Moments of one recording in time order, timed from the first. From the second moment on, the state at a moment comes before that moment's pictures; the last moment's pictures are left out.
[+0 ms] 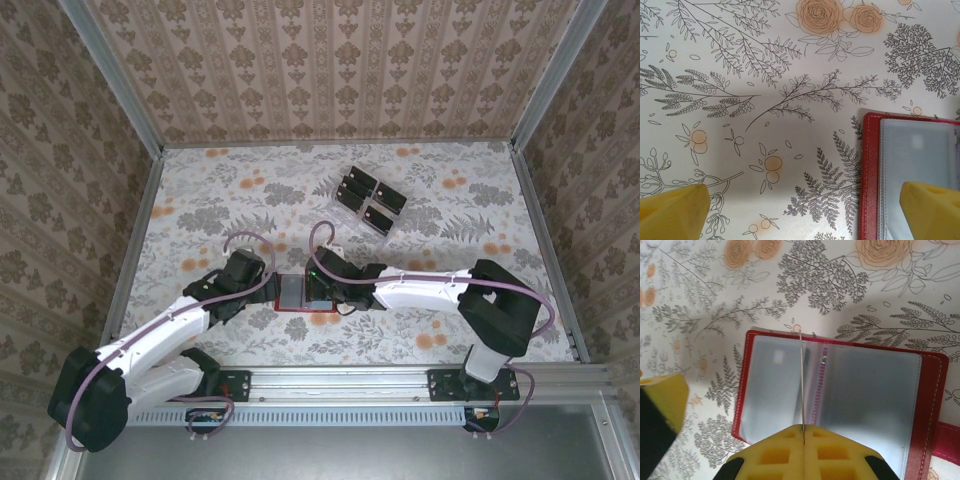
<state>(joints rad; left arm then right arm) -0.63 1.00 0.50 -0.50 -0.23 -0.59 0.99 1.69 0.97 -0.18 0.15 0.95</state>
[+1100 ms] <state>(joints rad) -0.73 1.17 0.51 -0.41 -0.20 -0.58 0.89 1.68 0.93 -0.20 0.05 0.83</state>
